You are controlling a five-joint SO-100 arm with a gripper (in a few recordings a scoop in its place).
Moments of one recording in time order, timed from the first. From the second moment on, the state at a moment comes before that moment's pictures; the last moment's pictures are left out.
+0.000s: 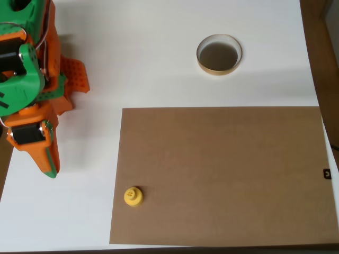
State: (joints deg) arm 34.7 187.9 169.7 65.7 -2.1
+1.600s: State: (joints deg) arm 34.7 187.9 169.7 65.7 -2.1
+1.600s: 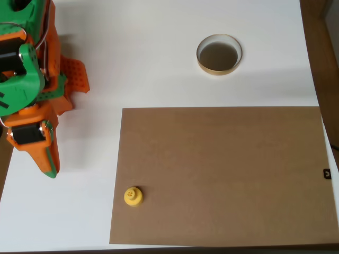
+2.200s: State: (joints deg) arm 35.2 188.0 169.7 65.7 -5.2
